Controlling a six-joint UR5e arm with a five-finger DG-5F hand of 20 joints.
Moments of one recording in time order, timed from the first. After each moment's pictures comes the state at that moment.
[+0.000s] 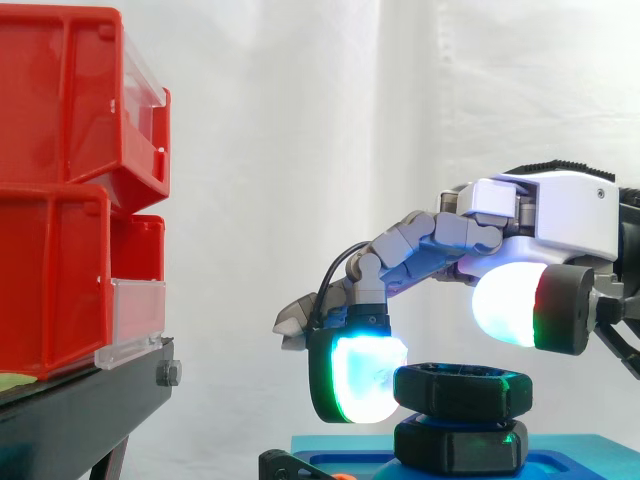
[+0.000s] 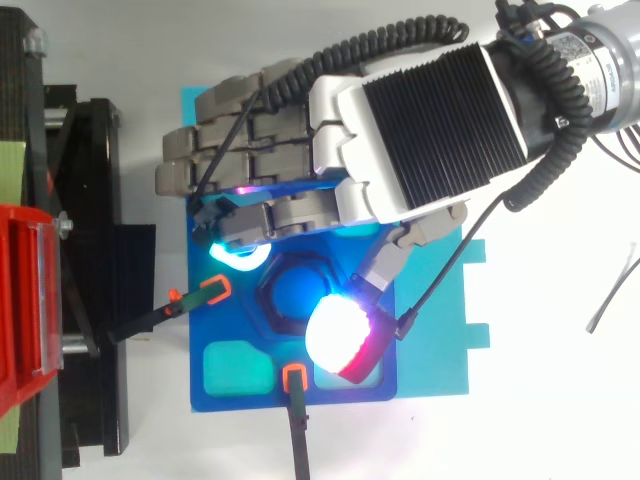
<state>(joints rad) -0.06 -2.31 -1.22 -2.58 -2.03 -1.44</state>
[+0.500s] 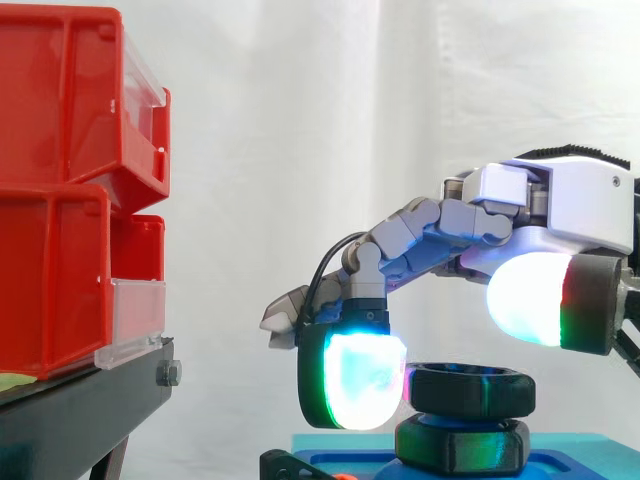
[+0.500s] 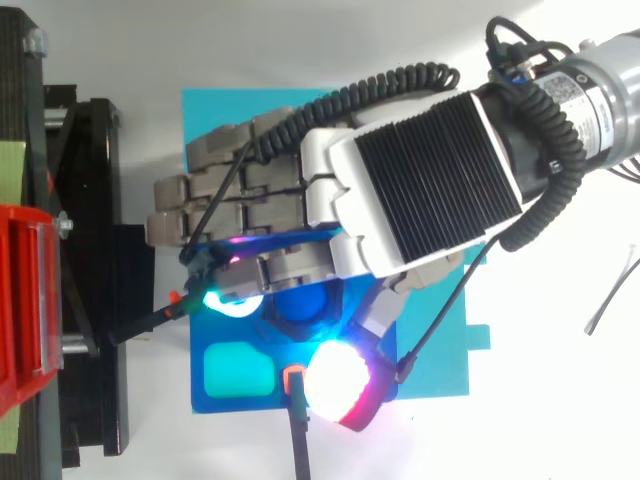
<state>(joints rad) -0.02 -2.30 -1.22 -2.58 -2.03 -1.44</state>
